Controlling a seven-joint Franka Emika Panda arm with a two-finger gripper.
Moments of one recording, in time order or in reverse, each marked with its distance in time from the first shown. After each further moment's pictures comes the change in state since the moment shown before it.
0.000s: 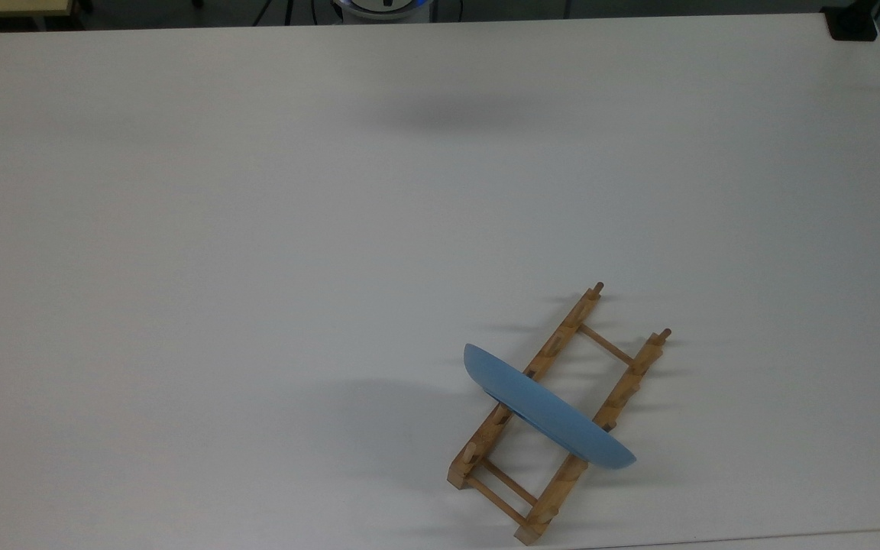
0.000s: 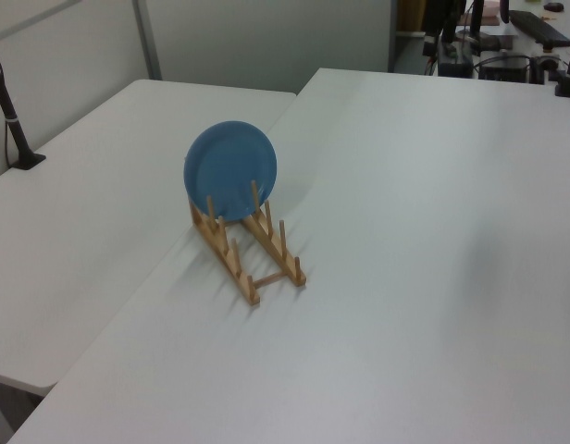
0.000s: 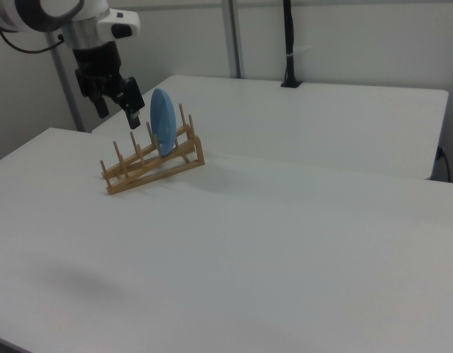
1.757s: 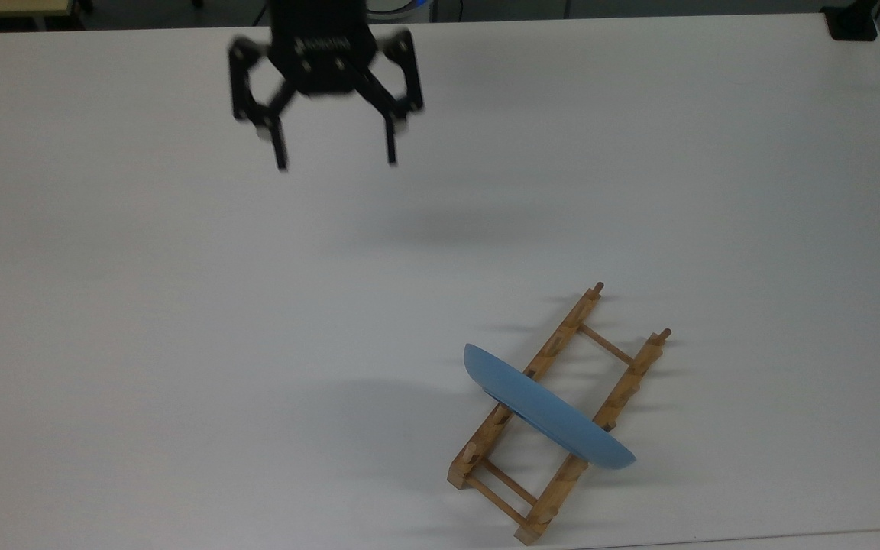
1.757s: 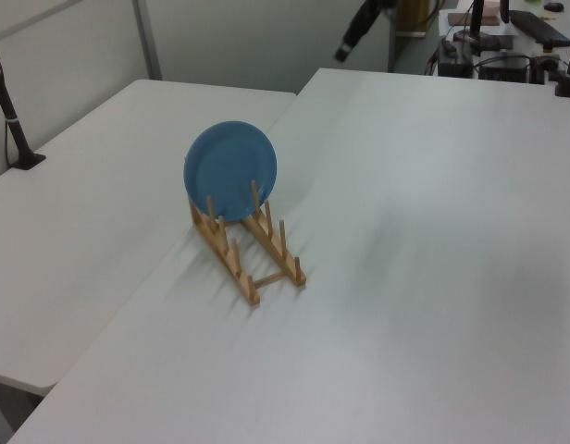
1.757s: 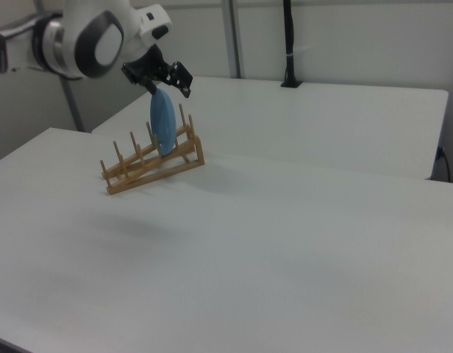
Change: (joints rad) arm 0.020 0.213 0.009 -0.007 0.001 0.717 -0.208
